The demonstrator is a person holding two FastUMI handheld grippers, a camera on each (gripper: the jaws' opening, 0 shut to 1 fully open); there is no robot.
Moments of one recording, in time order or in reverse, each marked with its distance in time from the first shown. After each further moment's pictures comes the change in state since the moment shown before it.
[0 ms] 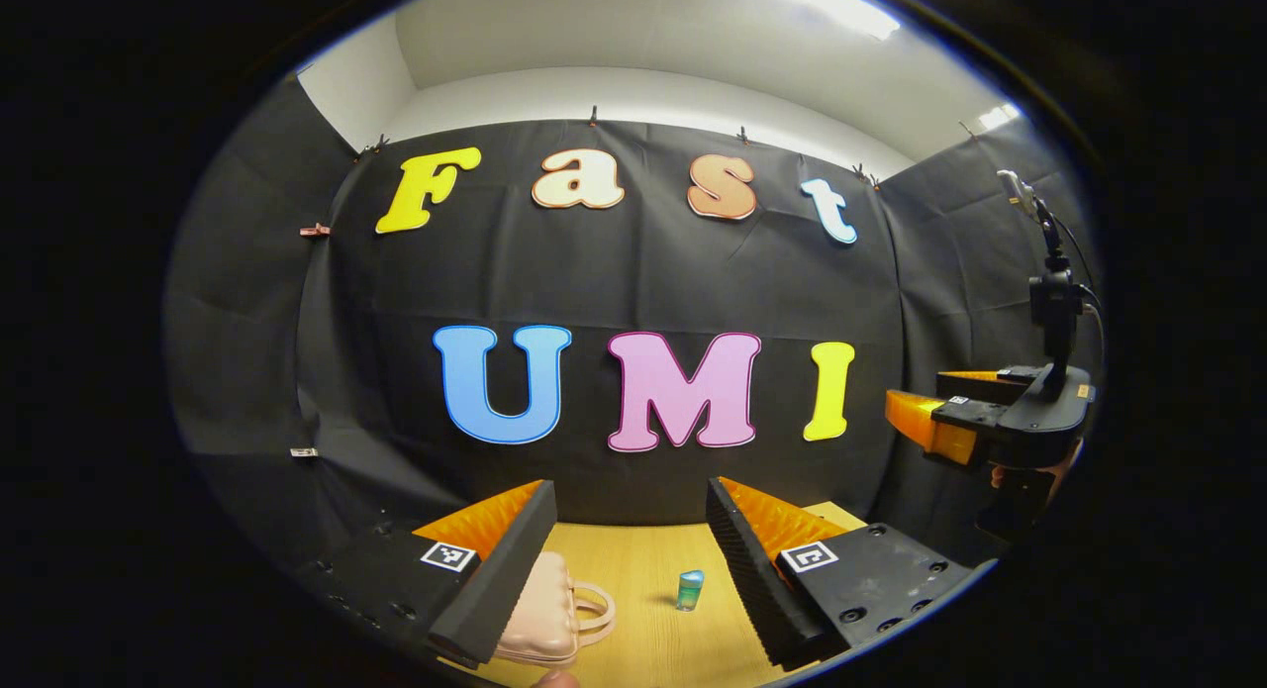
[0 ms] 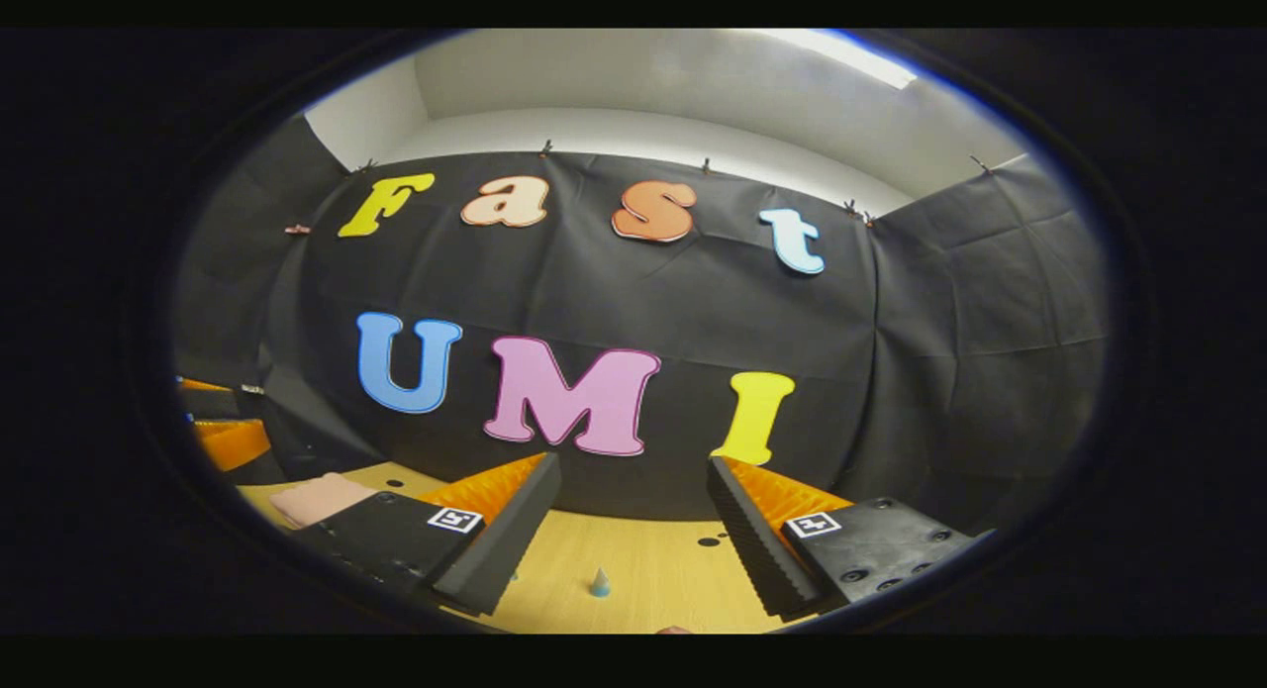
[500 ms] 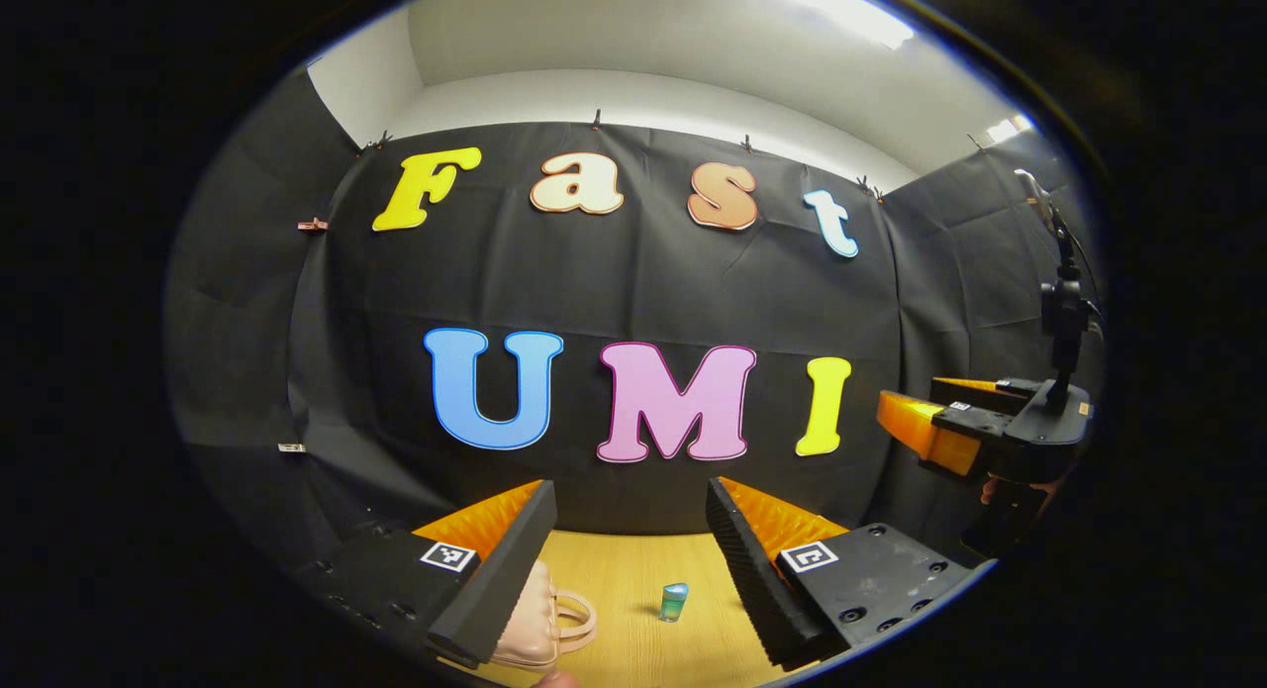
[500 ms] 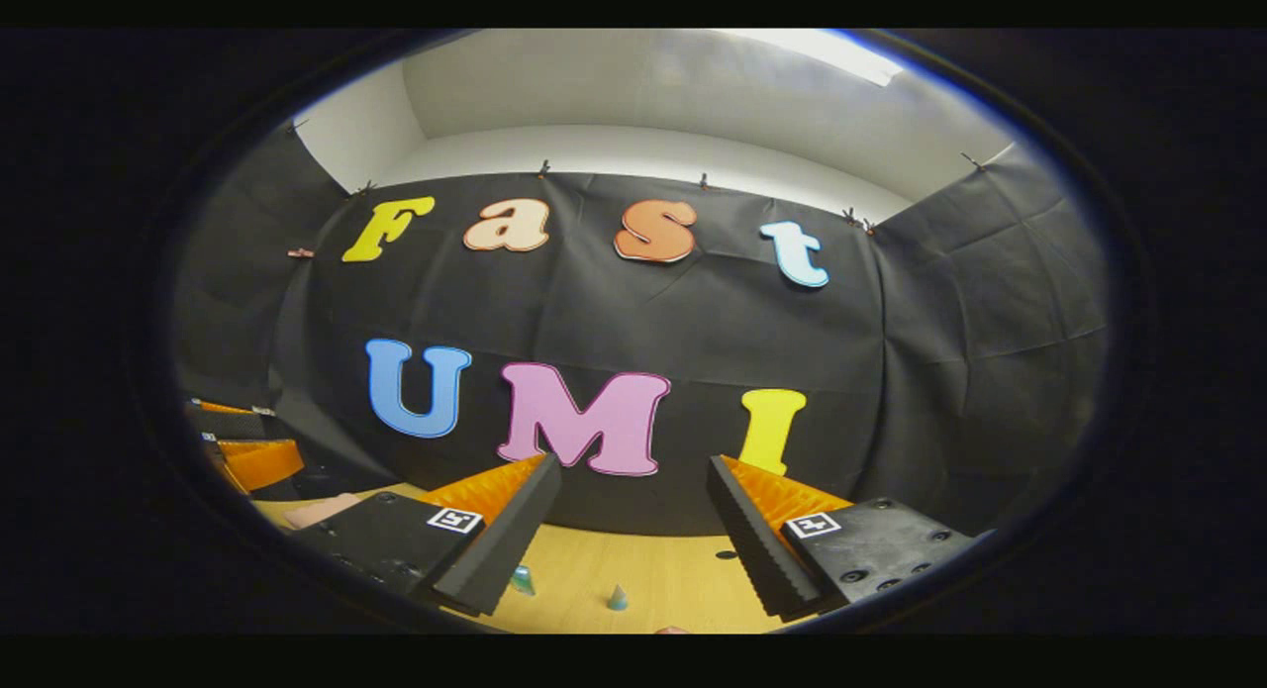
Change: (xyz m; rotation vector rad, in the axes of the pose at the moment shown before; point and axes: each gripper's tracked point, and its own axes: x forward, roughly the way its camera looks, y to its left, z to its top) left arm 0.017 -0.006 0.015 -0.035 -0.020 0.004; right arm 0.006 0.004 0.014 0.055 -0.044 0.028
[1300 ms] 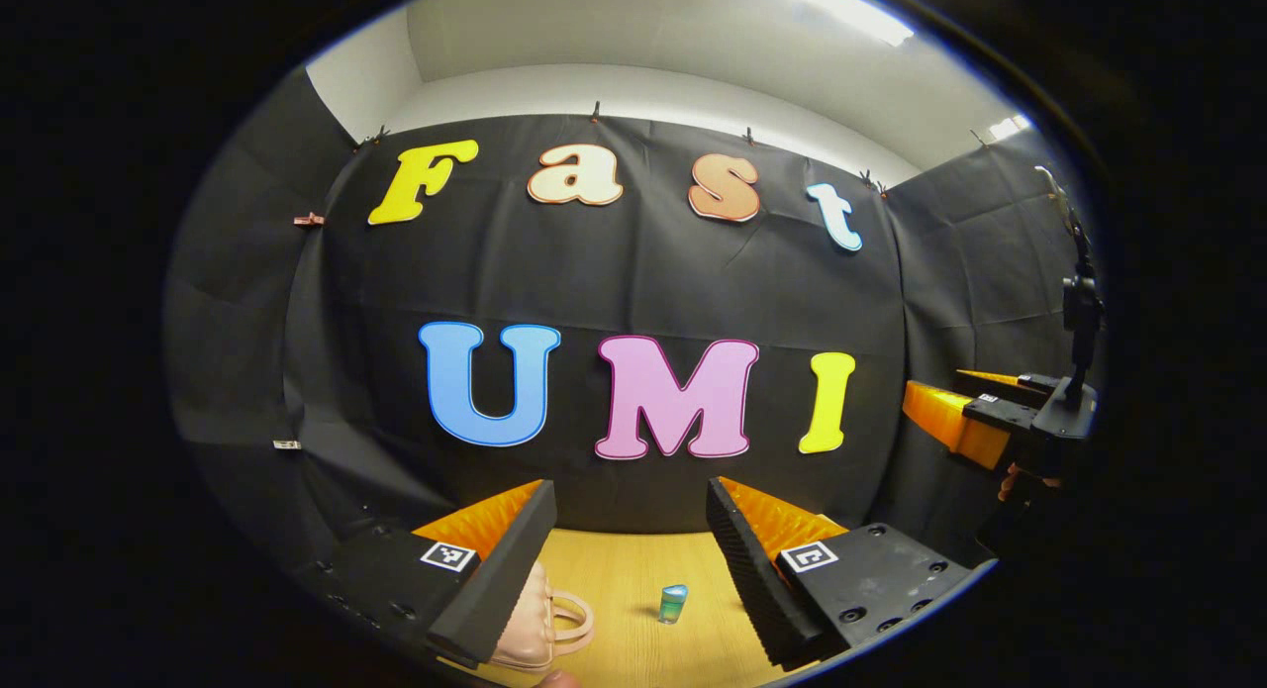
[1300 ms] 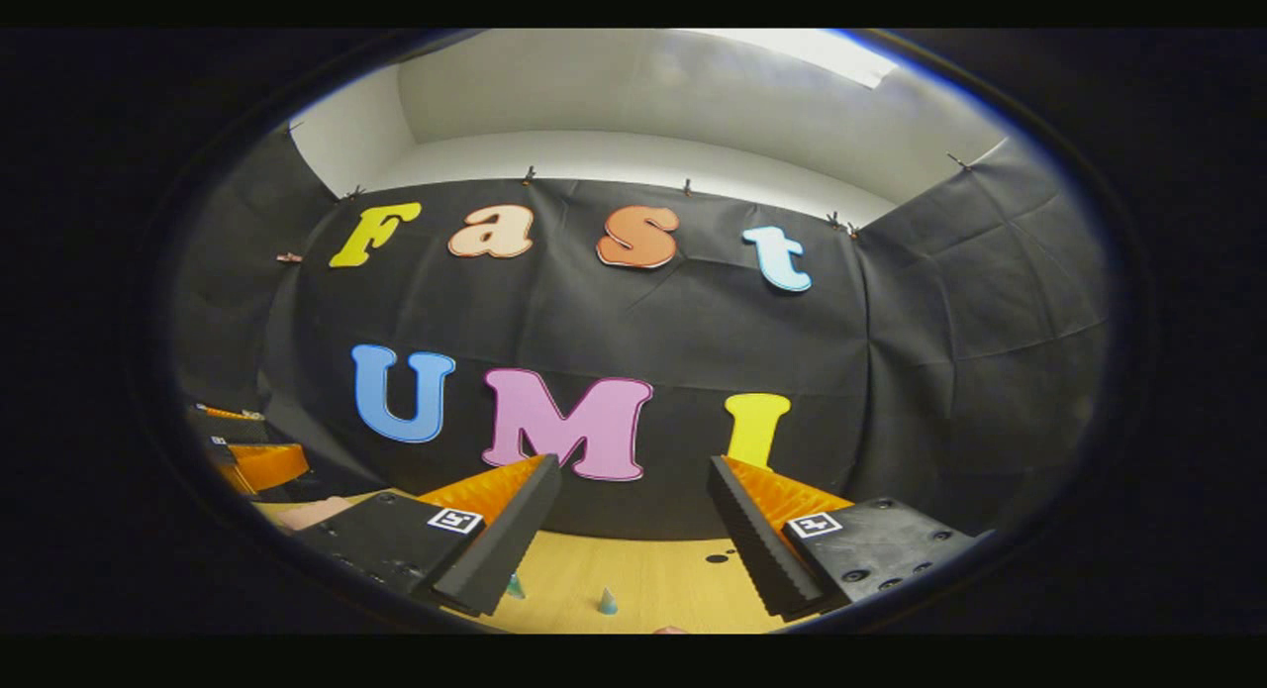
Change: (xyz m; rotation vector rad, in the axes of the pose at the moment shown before) left arm 0.013 -0.003 -0.010 0.006 0.019 0.004; right arm 0.001 -0.018 0.001 -0.010 -0.016 -0.039
